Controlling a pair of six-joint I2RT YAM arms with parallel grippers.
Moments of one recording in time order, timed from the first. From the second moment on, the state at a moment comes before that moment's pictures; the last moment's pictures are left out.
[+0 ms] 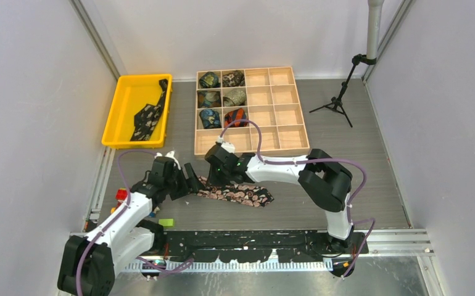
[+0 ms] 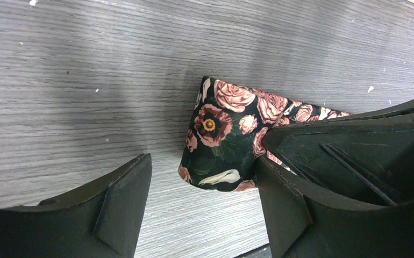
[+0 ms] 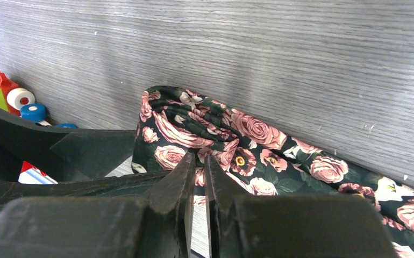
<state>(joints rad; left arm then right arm) -0.30 0.91 0.37 -0.35 0.19 -0.65 1.07 1.94 1.29 -0.25 0.07 1.08</state>
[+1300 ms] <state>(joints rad) -0.30 0.92 0.34 -0.27 0.23 -0.69 1.06 1.90 1.27 -0.34 0.09 1.05</state>
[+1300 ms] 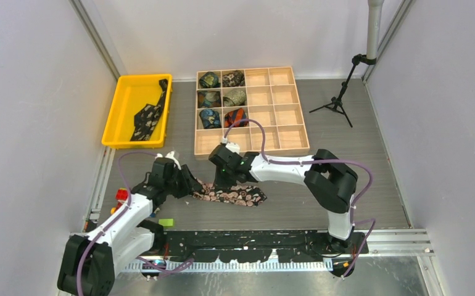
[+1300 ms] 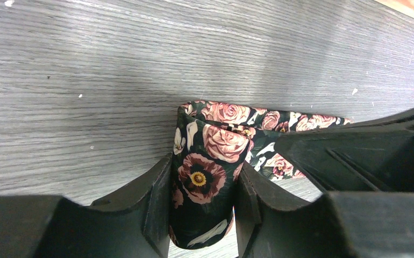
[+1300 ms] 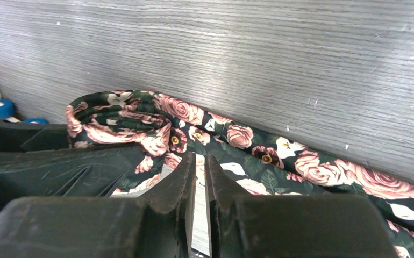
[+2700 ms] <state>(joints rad) -0.51 0.90 0.36 -0.31 -0.09 -0.86 1.02 1.94 1.27 -0.43 0.05 0.99</state>
